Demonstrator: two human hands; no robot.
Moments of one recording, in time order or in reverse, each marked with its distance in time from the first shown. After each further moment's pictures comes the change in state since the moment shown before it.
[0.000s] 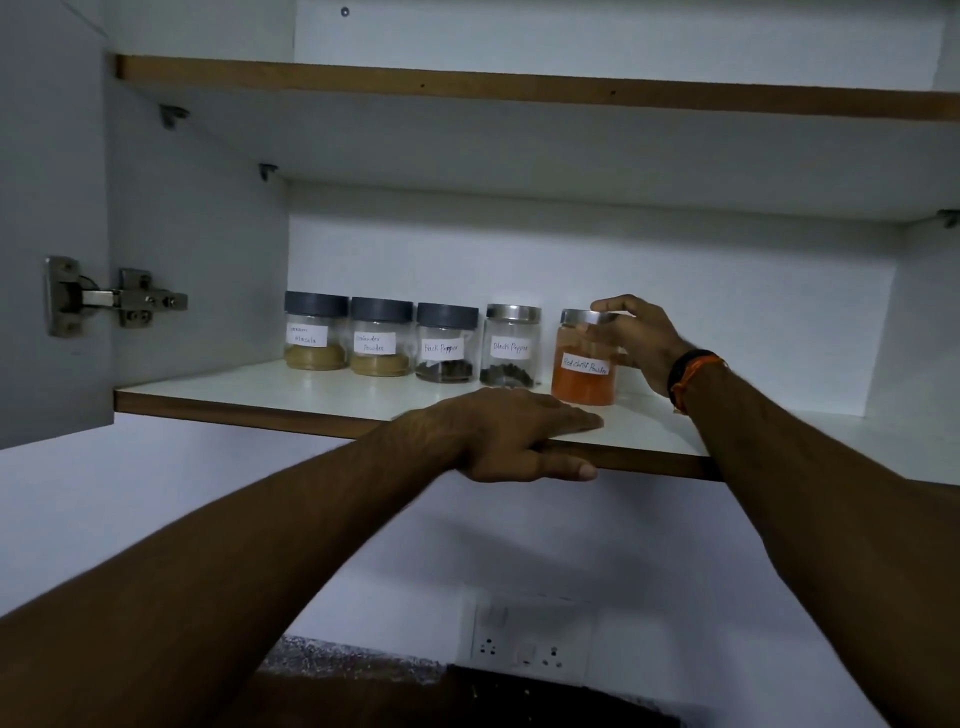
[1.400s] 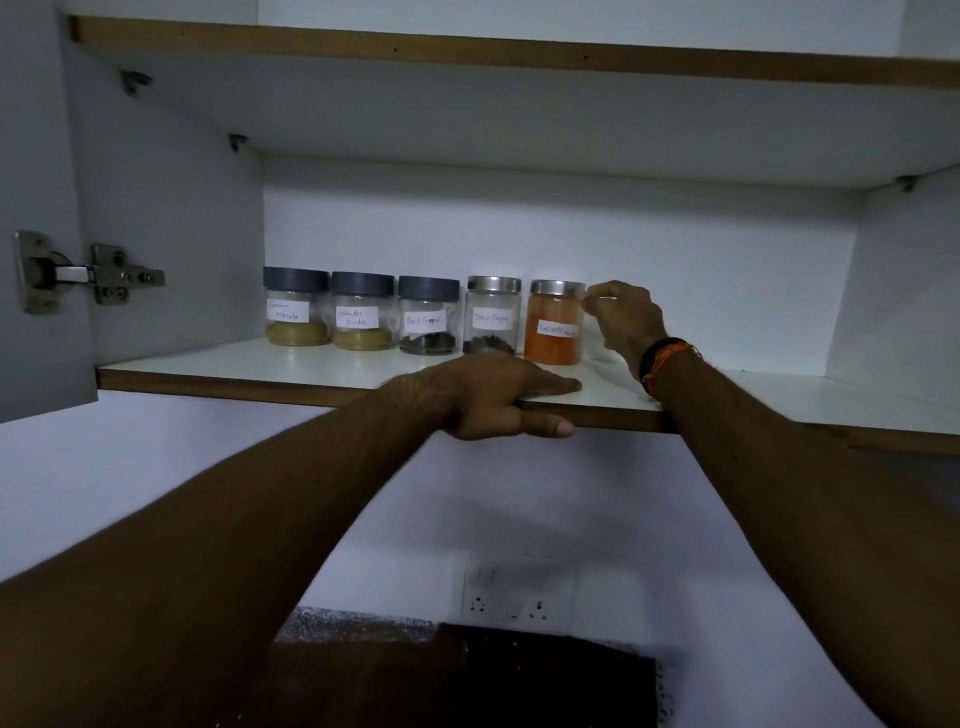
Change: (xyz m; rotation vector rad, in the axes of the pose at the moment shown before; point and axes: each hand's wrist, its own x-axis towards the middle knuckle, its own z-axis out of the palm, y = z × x) left_hand 0.004 -0.004 0.000 -0.014 0.022 -0.004; right_hand -0.025 0.008 0.006 -0.316 0.273 -0.066
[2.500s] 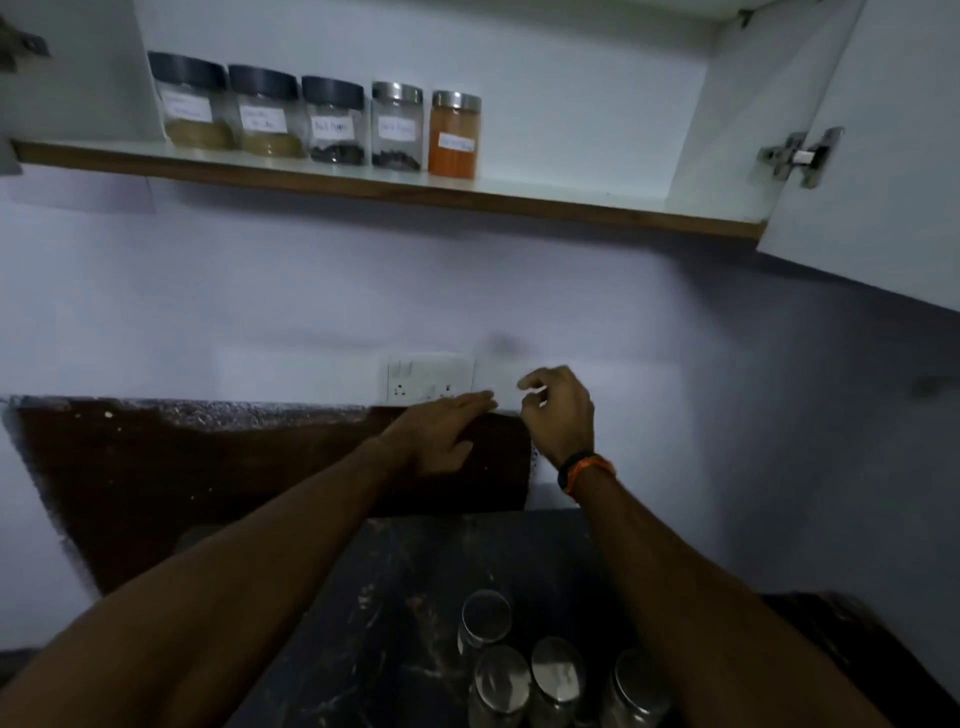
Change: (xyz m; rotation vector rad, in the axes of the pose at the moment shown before) left_hand -0.125 0.153 0.227 -0.263 -0.005 0.003; right_hand -0.360 0.129 -0.072 -0.353 -0.011 0.062
